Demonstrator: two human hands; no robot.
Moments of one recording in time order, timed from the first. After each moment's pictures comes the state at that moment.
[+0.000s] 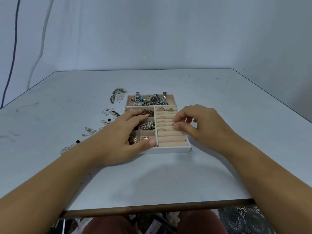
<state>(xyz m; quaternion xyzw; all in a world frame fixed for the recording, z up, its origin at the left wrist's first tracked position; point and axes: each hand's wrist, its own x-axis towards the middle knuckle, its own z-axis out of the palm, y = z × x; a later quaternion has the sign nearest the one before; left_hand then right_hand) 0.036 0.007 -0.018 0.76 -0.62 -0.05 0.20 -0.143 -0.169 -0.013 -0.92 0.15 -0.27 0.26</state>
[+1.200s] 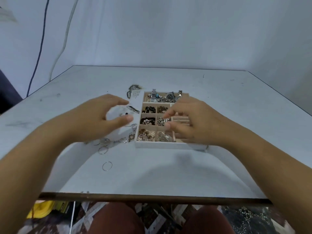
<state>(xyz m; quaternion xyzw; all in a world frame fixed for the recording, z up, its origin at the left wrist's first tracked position) 0.086 0.064 0.019 0.82 -0.54 -0.02 0.19 -0.106 -0.135 0.015 -0.97 0.05 -0.18 0.17</state>
